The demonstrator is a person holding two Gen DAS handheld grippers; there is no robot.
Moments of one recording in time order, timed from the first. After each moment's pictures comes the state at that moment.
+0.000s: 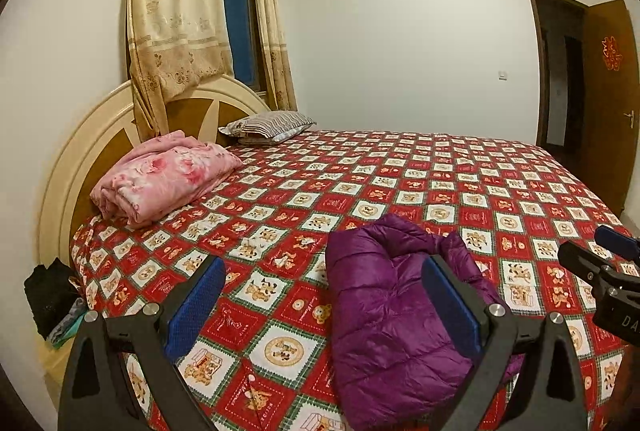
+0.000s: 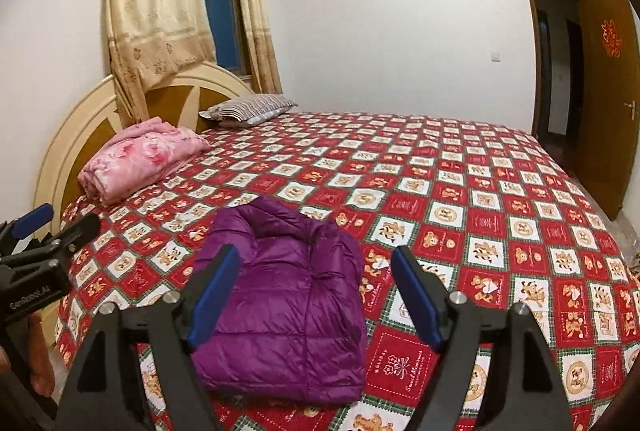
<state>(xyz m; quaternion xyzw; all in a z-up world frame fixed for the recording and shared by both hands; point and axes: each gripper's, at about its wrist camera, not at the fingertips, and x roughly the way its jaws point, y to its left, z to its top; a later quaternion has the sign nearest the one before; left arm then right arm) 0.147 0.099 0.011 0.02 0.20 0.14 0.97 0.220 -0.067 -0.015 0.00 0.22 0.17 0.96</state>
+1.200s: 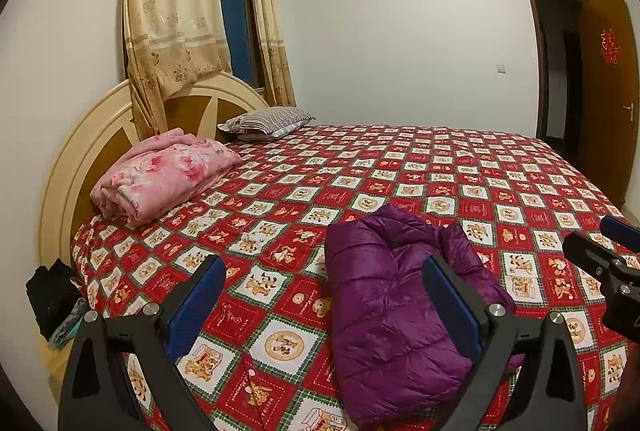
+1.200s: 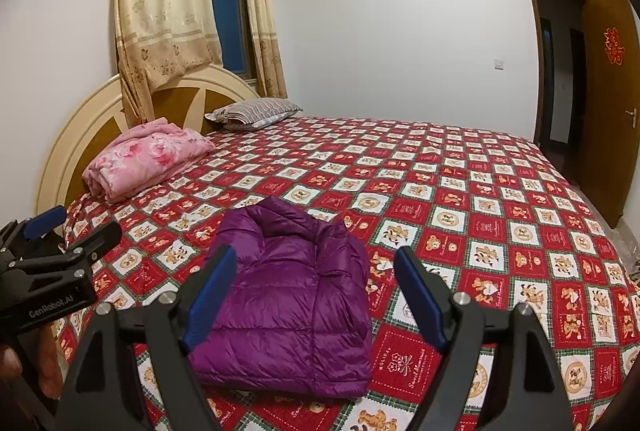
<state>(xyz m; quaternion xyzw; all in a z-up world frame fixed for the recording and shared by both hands) 0.144 0.099 0.006 0.02 0.21 0.14 0.97 0.206 -0.069 -0.013 0.00 0.21 0.17 0.96</state>
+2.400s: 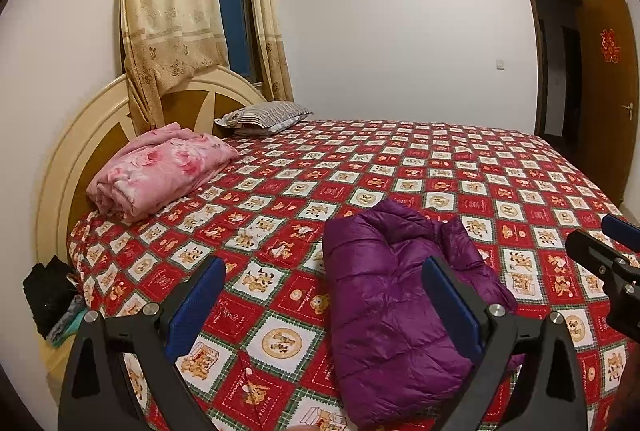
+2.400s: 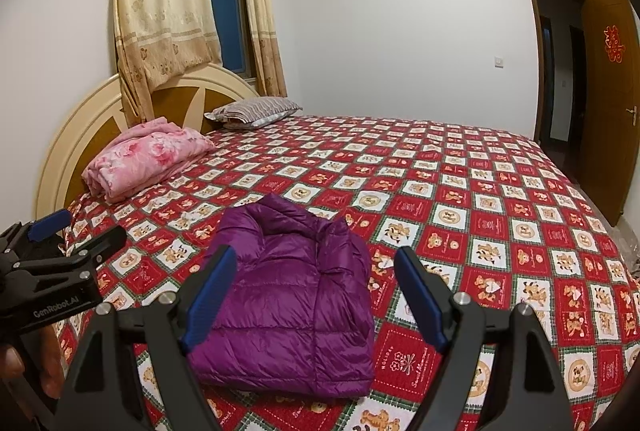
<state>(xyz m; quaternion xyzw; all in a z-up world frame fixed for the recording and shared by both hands) 0.147 0.110 -0.003 0.02 0.22 0.13 0.97 0.207 -0.064 -0.020 0.00 0.21 0.17 0.96</state>
